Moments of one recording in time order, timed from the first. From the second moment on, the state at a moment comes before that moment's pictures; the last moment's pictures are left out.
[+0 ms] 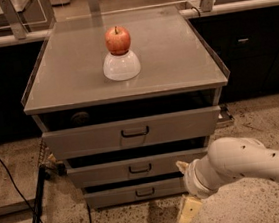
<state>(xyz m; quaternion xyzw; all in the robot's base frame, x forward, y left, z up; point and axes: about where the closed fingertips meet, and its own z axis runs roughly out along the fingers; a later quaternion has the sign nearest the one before) 0.415 -0.111 0.571 -0.59 0.77 0.13 0.20</state>
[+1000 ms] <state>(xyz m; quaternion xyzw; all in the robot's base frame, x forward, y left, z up) 0.462 -0.108 0.508 -0.58 0.74 0.13 0.30</state>
